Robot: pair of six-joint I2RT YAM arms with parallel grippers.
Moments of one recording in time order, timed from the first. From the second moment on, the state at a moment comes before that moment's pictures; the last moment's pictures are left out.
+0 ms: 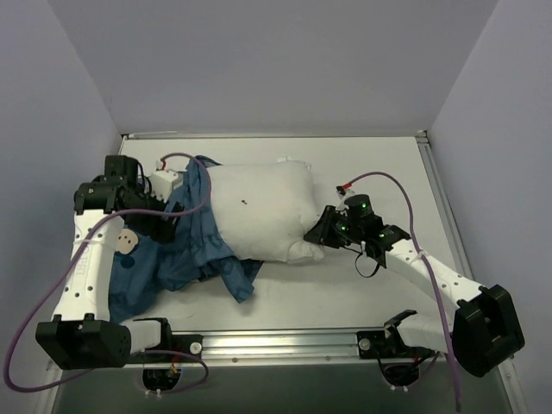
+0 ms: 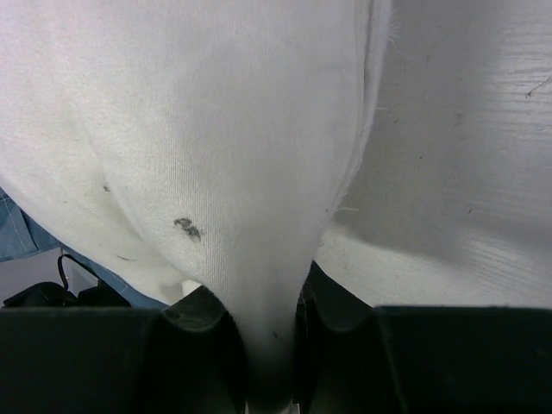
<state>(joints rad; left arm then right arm) 0.00 1.30 1.49 -1.29 0.21 0.45 0.49 1.16 0.67 -0.18 -0.29 0.74</state>
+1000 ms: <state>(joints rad) -0.19 1.49 1.36 -0.82 0.15 0.49 0.12 1.18 0.62 -0.14 -0.42 0.67</state>
